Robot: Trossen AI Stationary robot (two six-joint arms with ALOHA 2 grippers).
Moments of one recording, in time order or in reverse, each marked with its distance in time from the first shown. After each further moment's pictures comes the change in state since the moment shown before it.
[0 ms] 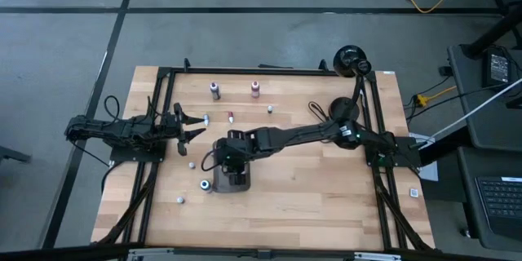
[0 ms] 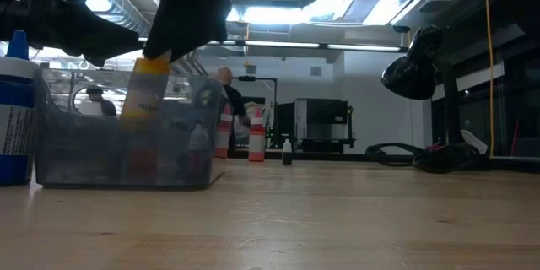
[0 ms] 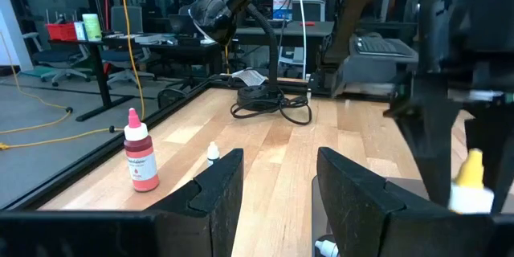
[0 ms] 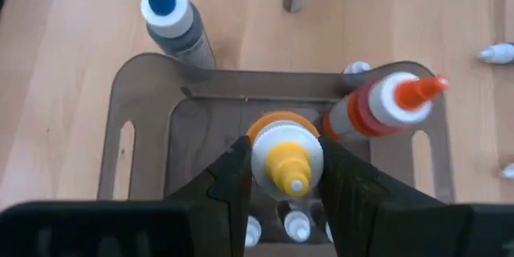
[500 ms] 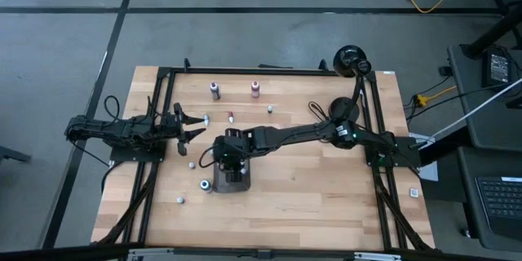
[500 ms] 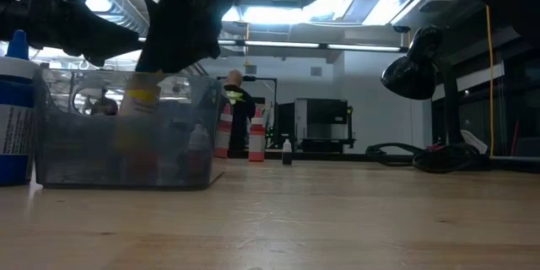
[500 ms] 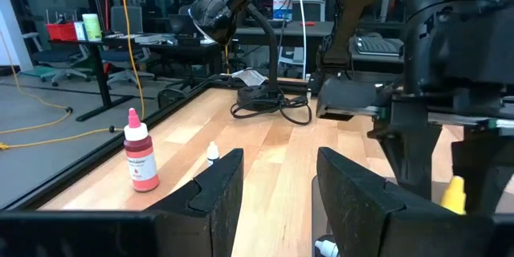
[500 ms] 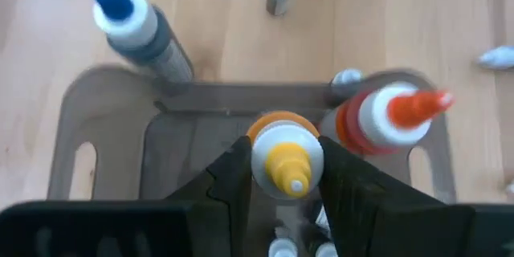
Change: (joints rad) left arm 0.000 0.000 0.000 0.000 0.000 0.000; right arm -0.018 0.039 -0.001 0.062 0.002 -0.004
